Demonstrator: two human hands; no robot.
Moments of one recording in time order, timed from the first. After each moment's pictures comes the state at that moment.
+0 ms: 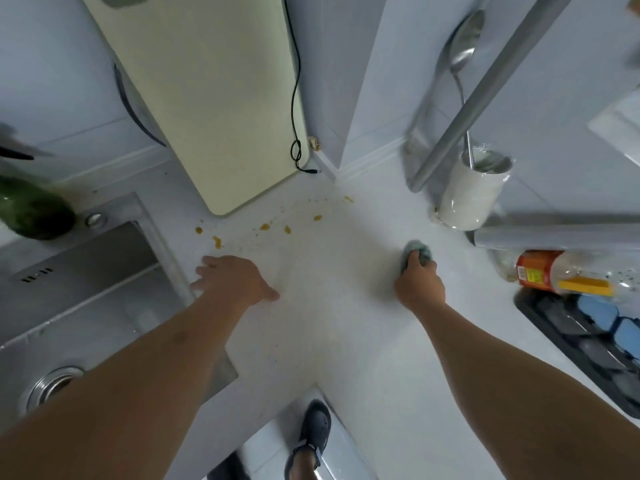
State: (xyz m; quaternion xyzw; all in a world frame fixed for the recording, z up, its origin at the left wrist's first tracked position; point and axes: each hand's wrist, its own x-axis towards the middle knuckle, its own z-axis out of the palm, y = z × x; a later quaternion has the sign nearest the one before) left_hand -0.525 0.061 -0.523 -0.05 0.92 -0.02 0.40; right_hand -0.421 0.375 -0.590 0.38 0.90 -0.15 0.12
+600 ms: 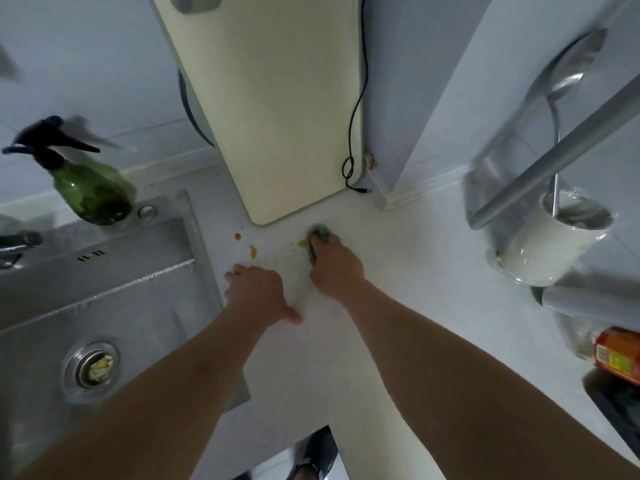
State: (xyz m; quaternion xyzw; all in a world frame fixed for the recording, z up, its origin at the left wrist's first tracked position) left_hand -0.541 0.047 -0.555 -0.04 0.94 0.03 0.35; right_hand -0.570 0.211 -0.600 0.00 0.97 -0.16 0.18
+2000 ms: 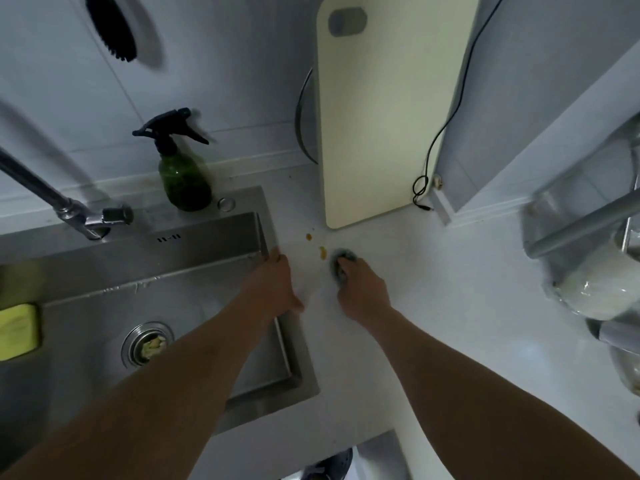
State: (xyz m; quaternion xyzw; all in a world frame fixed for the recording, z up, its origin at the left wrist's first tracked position) left_hand -0.547 -0.075 -0.549 0.01 0.95 0.10 0.30; right_hand -0.536 0.117 -0.579 0.02 0.97 -0.19 0.16
